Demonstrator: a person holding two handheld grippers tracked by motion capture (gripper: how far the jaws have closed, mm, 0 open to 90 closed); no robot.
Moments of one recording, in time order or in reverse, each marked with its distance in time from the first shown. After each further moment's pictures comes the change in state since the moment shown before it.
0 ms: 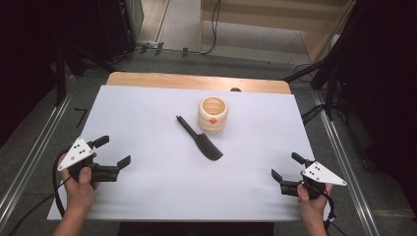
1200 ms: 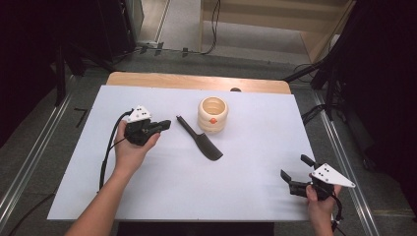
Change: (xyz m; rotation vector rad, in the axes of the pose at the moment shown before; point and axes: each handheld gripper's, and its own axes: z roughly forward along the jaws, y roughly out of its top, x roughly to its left) left arm -0.020 0.055 0.135 0.200 -0.092 -0.032; right arm -0.022 -0.019 -0.010 0.013 -0.039 0.032
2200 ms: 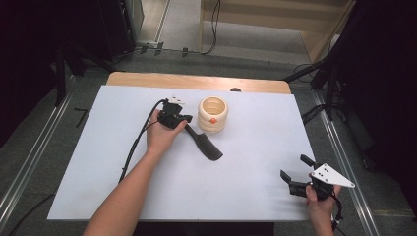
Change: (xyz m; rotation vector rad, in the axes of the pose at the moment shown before) left arm 0.010 0.013 0.116 0.233 0.007 -0.063; right arm 0.000 -0.001 0.001 -0.003 0.006 -0.012
